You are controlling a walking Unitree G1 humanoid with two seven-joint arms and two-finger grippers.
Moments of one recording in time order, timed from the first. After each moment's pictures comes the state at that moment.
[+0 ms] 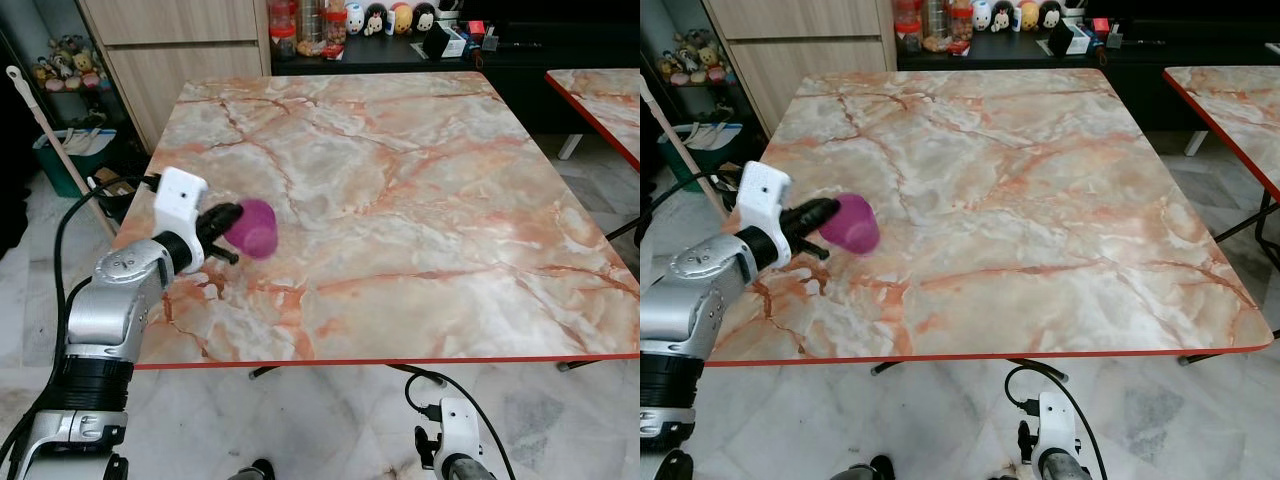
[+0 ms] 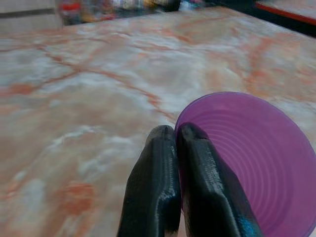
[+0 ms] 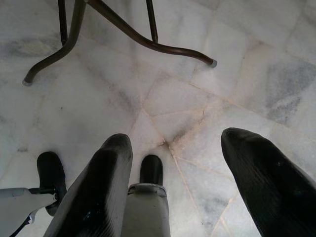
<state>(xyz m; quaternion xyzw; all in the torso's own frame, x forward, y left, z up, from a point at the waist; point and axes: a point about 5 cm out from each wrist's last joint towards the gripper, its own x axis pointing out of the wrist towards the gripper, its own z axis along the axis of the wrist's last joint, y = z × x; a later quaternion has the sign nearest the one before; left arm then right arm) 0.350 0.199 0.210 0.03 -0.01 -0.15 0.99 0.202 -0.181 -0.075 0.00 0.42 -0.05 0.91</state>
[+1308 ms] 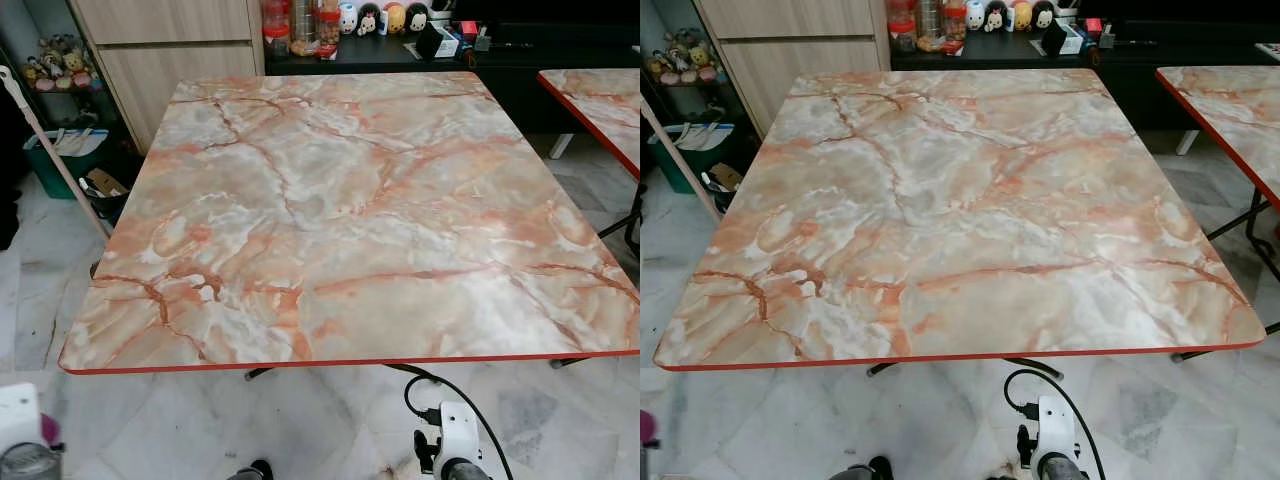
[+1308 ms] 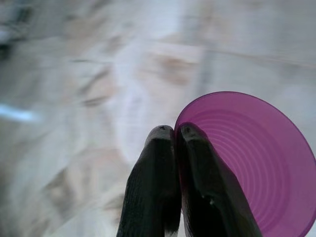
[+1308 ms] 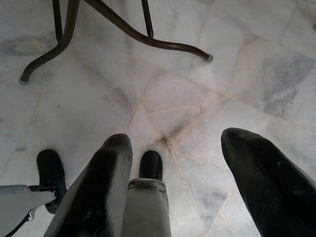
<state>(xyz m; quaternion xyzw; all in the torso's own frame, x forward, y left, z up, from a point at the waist) 0.197 0.355 -0.007 0.14 0.33 0.35 0.86 0.196 -0.181 -0.078 0.00 0.42 -0.05 0.90</state>
